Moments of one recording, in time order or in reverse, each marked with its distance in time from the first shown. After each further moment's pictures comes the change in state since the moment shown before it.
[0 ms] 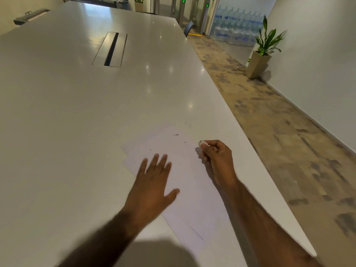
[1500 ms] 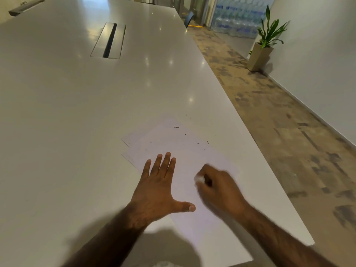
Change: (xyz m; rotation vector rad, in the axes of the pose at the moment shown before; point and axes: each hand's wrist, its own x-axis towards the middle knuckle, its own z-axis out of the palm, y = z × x) left_hand -0.010 0.017 0.009 -0.013 -0.248 -0.009; right_hand -0.095 -0.002 -0.026 -1.075 -0.313 -0.340
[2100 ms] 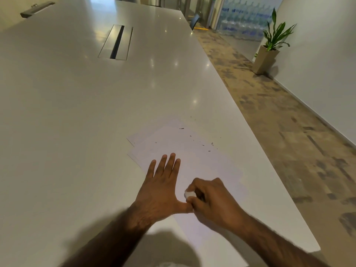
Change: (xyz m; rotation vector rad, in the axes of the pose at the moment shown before) left_hand 0.001 -0.002 0.003 0.011 0.019 0.016; right_hand -0.005 -0.019 0.008 0.049 -0.188 -0.120
